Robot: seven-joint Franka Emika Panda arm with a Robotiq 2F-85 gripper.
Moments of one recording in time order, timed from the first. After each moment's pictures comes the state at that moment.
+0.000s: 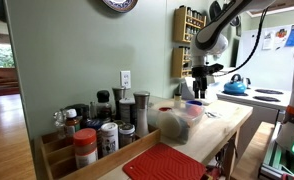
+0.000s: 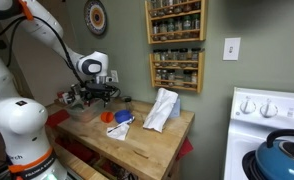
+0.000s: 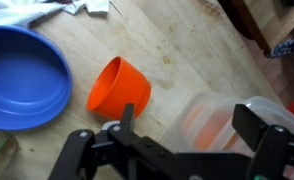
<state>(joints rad) 0.15 -0.17 0.05 -2.59 0.28 2.25 -0.82</state>
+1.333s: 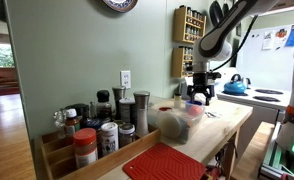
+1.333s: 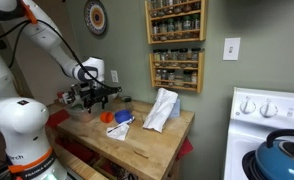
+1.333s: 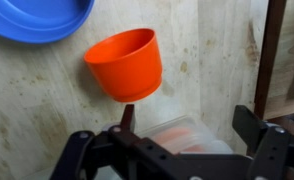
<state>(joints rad) 0.19 -0.15 0.06 -2.68 0.30 2.43 -1.41</state>
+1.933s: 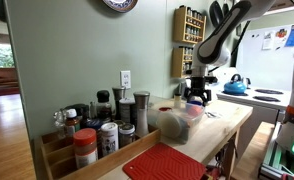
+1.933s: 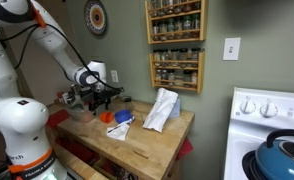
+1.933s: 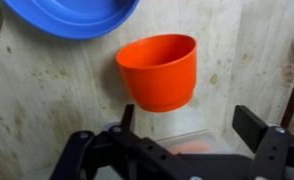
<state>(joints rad) 0.19 -0.07 0.06 -2.68 0.31 2.58 -1.54</state>
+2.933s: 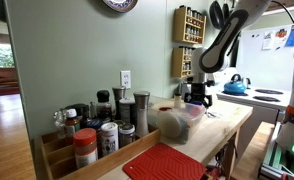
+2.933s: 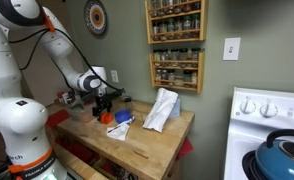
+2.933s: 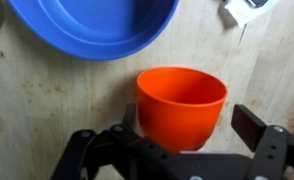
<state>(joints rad) 0.16 0.02 0.07 -2.68 0.10 2.66 -1.57</state>
